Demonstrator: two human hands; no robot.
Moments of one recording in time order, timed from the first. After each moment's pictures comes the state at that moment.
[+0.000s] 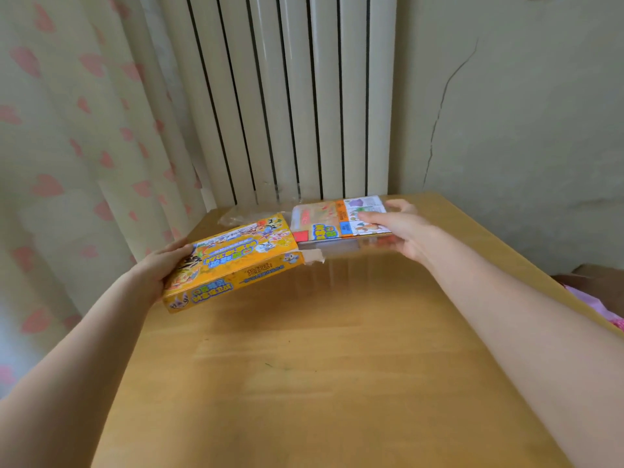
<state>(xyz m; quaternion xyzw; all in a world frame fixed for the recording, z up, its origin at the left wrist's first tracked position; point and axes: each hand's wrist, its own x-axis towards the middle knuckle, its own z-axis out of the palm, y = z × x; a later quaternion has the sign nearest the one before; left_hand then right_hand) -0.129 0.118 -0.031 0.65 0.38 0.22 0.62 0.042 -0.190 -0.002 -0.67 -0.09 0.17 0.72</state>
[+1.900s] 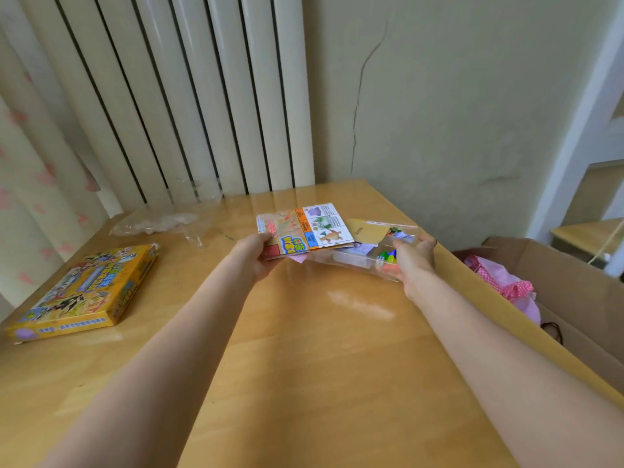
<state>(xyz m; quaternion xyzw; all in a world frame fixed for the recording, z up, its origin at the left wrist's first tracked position) 0.049 -0.098 -0.050 0.52 0.28 0.09 0.80 0.103 -0.309 -0.089 -0.61 0.14 0.01 0.78</state>
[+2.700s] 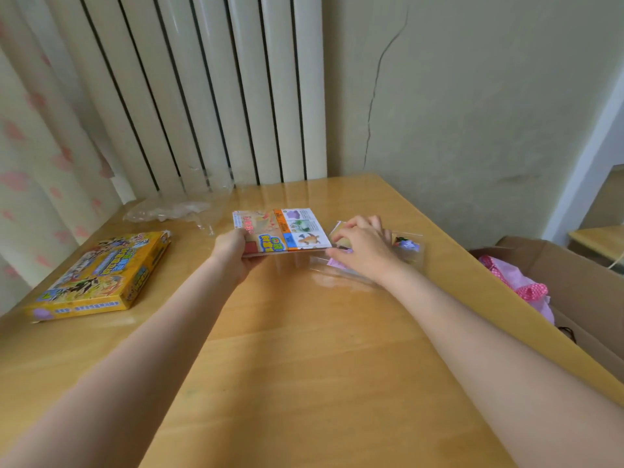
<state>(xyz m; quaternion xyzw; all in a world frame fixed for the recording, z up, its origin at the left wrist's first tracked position) 0.025 -0.064 -0.057 0.51 0.31 0.19 0.78 0.088 -0.250 -0.075 -0.93 -0.27 -0.07 0.22</state>
